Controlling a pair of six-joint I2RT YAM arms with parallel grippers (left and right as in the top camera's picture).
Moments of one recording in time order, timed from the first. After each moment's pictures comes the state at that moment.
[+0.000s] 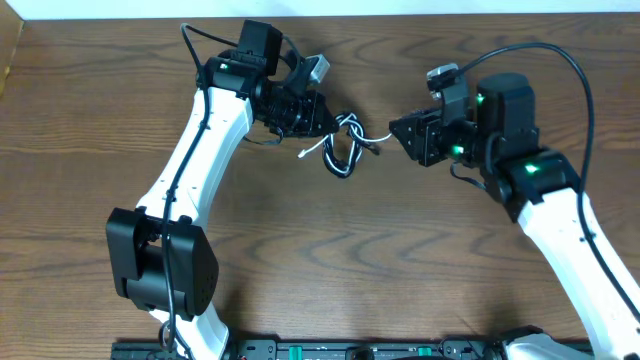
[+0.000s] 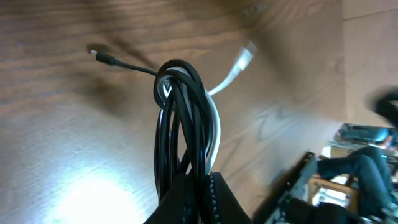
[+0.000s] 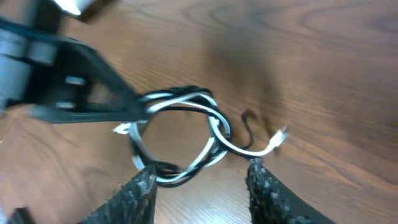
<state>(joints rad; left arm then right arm) -0.25 1.86 1.66 -1.02 0.72 -0.11 0.28 1.37 1.12 -0.43 -0.46 0.21</state>
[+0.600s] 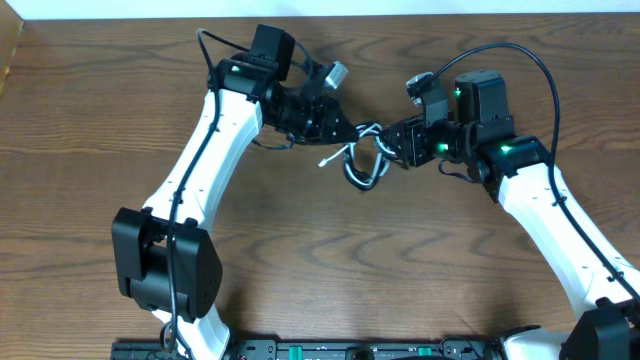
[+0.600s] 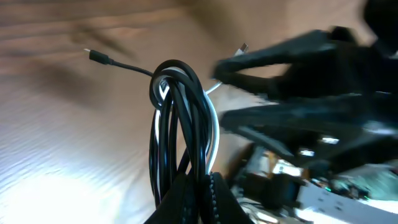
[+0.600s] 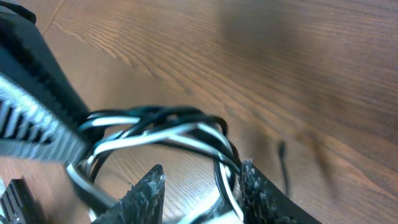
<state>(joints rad) -0.29 1.86 1.66 -1.04 0.93 -0.11 0.28 1.51 1.12 -0.40 -0.55 0.13</state>
